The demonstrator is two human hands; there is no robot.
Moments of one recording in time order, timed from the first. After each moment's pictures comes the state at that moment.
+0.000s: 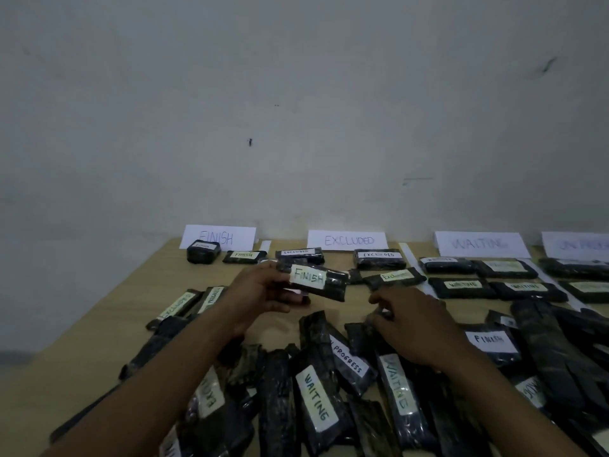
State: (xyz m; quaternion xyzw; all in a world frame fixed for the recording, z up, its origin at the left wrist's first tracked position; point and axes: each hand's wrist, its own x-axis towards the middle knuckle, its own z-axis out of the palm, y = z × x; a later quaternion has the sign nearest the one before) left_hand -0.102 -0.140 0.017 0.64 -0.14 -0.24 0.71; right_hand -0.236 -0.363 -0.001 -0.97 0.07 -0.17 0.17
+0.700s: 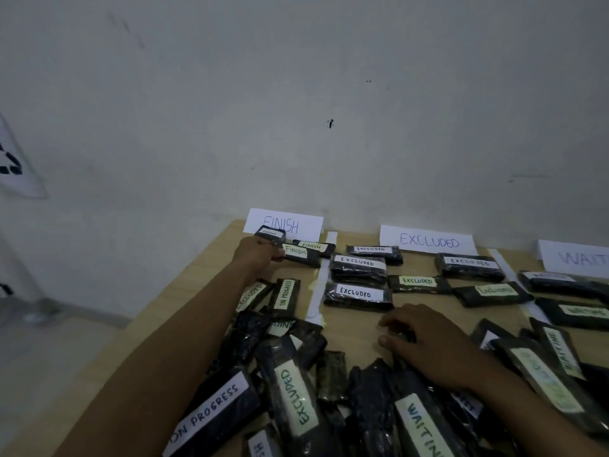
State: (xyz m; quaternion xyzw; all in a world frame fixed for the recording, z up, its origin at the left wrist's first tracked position) left_hand 0.053 -0.032 -0.011 0.79 0.04 -0.05 0.60; right_hand -0.158 -0.289 -0.031 -0.97 -0.06 -0.04 0.21
